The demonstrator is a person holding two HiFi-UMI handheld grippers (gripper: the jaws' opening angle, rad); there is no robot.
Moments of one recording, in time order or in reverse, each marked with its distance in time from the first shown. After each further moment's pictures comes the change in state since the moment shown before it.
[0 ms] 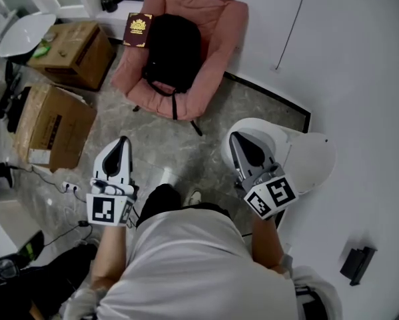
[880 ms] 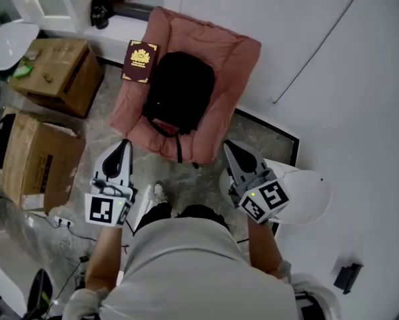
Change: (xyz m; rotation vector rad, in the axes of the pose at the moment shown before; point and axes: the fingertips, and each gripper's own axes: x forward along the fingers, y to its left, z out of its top) left arm 0.168 0.228 -0.026 -0.117 -0.041 -0.081; right arm 0.277 -0.010 0.031 -0.069 0.121 -0.036
